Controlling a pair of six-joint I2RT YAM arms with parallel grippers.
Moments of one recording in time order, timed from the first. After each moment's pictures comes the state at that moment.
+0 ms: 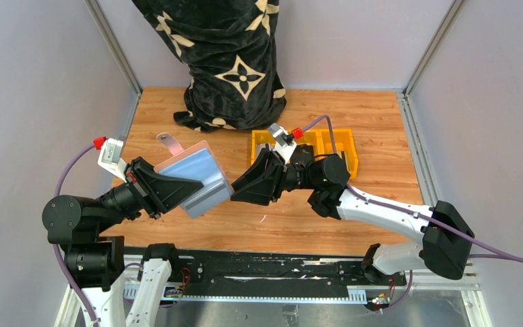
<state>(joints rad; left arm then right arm) 0.06 0.49 1.18 -0.34 1.08 -0.98 1.00 1.30 0.86 1.02 -0.72 0.87</state>
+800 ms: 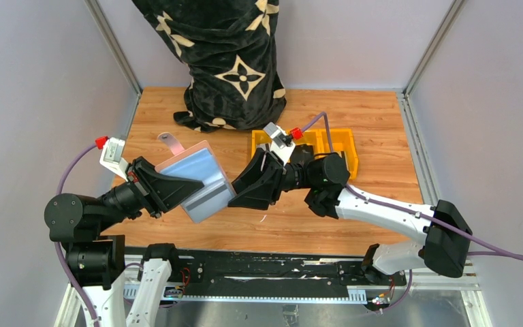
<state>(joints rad) 0.06 0.49 1.17 -0.34 1.08 -0.97 1.05 1.31 0.94 1.01 -0.74 0.85</state>
